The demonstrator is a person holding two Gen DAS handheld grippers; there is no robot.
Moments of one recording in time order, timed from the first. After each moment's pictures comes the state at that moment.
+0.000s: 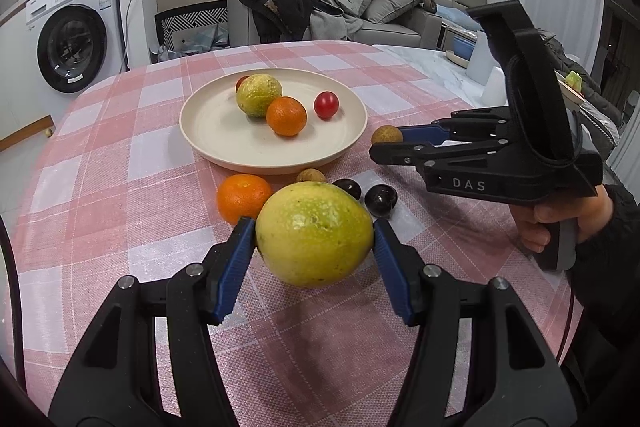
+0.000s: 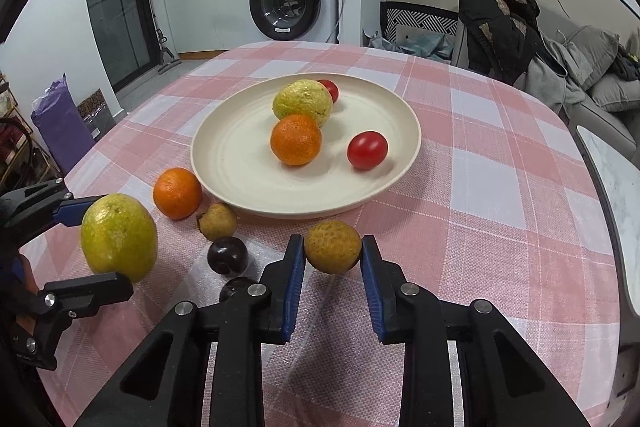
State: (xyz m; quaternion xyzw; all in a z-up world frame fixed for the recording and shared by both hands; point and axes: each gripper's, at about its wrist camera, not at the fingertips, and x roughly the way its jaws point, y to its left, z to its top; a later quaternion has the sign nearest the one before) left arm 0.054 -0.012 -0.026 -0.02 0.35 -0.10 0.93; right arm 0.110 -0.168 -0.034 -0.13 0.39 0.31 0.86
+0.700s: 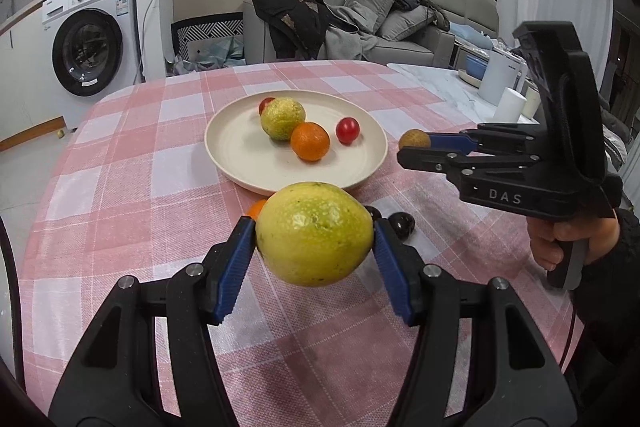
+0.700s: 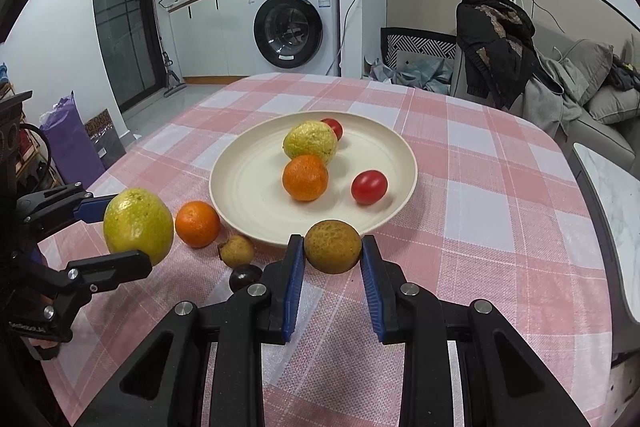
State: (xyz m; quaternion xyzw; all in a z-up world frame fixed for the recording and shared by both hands) left arm 0.055 0.003 -0.011 -0.04 0.33 -0.07 0.94; right arm 0.100 -0.172 -0.011 -0.11 0.34 0.32 0.88
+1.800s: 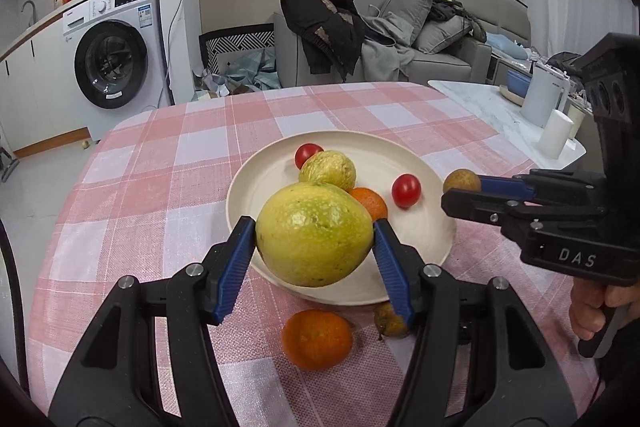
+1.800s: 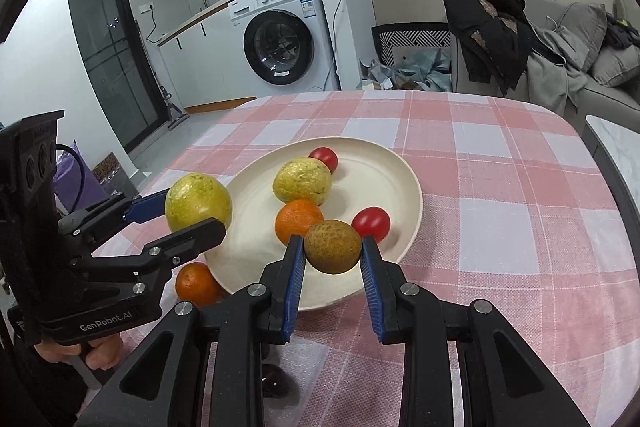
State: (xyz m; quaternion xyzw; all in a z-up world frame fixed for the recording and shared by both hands) left arm 0.147 0.011 -0.009 -0.02 0.32 0.00 0.95; right arm 0.142 -0.165 -0.006 -0.03 0.36 0.33 0.87
